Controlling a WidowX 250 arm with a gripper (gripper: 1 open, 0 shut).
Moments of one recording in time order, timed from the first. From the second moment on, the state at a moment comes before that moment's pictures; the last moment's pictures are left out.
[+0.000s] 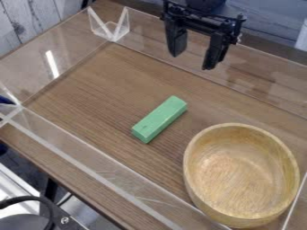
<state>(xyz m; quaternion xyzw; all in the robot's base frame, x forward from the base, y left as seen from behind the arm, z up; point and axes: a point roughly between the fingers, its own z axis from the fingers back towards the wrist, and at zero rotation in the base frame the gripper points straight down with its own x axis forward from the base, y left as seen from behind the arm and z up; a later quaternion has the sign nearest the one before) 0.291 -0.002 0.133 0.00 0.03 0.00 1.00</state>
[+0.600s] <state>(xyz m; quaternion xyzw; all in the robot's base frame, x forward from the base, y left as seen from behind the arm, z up) 0.253 0.016 0.085 0.00 0.09 -0.04 1.00</state>
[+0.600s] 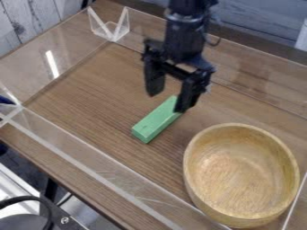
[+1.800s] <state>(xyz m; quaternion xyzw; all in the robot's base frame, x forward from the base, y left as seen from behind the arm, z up) 0.242 0.038 0.029 0.00 0.10 -0.07 0.99</state>
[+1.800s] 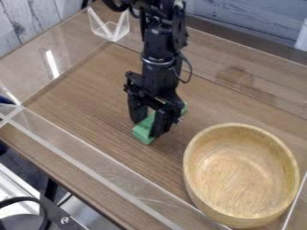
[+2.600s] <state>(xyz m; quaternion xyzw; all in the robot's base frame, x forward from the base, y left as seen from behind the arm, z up) 0.240 0.036 0.031 -0.01 0.10 -0.07 0.99</state>
